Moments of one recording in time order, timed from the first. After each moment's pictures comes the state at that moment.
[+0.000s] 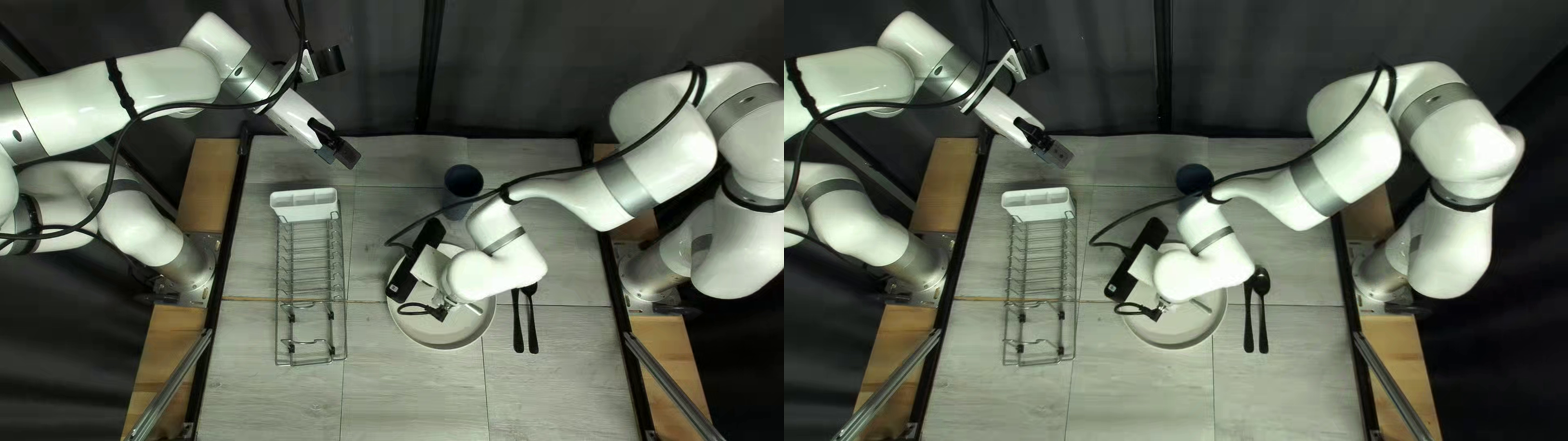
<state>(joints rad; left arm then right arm) 0.75 -0.69 -0.12 0.61 -0.94 0.98 0.14 -0.26 0.35 0.49 1.03 -0.52 0.82 1.21</state>
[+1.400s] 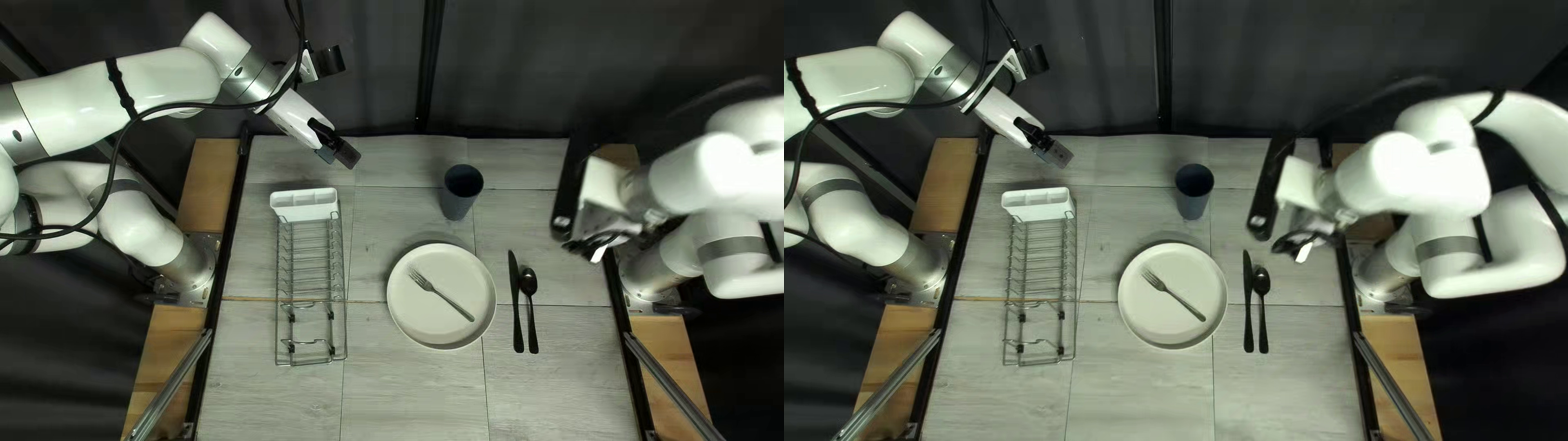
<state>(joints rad) 0.75 -0.68 -0.12 0.61 -0.94 0.98 0.15 -0.01 -0.87 0.09 0.62 -0.11 1.36 0.34</state>
